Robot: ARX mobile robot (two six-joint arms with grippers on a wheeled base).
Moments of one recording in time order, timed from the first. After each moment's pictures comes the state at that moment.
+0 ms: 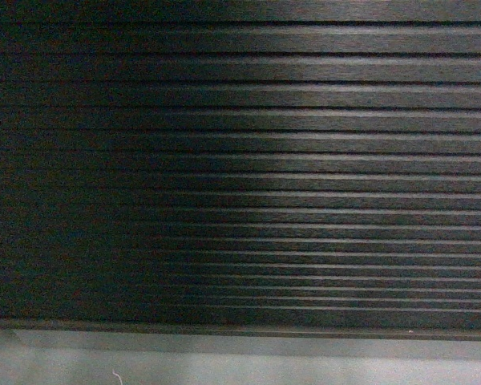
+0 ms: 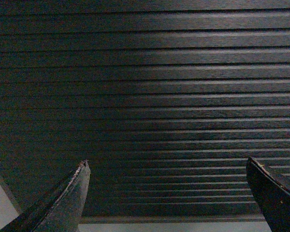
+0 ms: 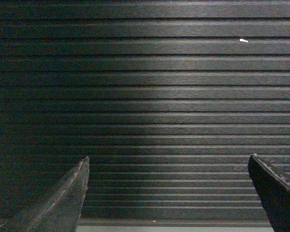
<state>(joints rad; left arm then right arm) 0.00 0.01 0.01 -0.01 0.00 0.00 0.00 0.00 0.01 -0.01 0.00 0.00</state>
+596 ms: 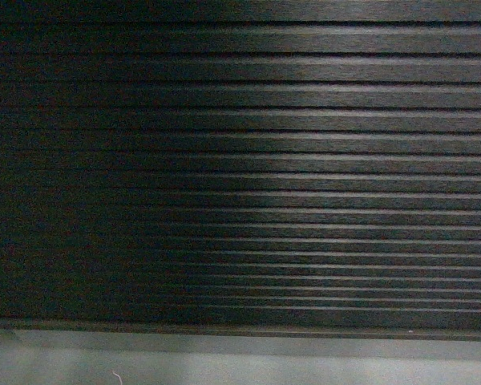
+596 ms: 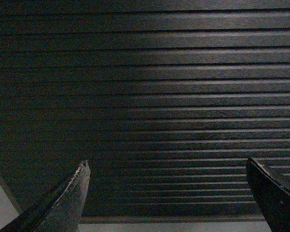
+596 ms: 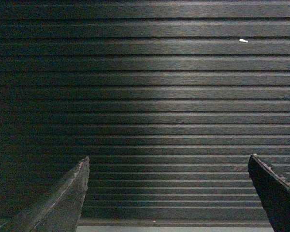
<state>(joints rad) 0.00 0.01 0.01 -0.01 0.00 0.00 0.00 0.00 0.01 -0.01 0.00 0.00</state>
